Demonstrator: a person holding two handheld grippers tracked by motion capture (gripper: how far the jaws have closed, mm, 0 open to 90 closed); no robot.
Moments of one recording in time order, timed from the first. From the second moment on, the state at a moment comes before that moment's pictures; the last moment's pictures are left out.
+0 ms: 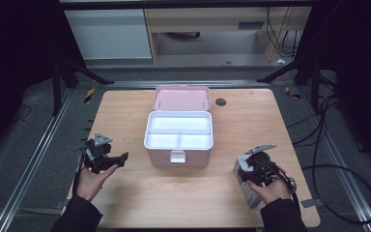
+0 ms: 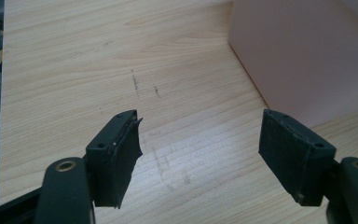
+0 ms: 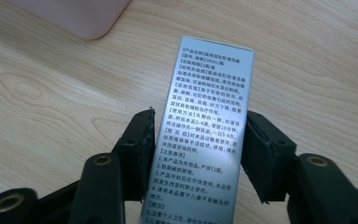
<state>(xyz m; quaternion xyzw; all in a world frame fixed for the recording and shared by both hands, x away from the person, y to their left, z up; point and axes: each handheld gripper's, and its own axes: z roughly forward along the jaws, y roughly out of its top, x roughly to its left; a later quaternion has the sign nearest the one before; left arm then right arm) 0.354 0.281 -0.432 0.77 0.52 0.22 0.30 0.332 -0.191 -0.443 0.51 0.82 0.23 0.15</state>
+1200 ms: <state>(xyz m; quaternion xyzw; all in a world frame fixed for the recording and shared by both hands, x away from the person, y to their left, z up) 0.356 0.278 -0.437 0.78 0.51 0.21 0.29 0.342 -0.207 -0.438 0.54 0.82 0.16 0.11</state>
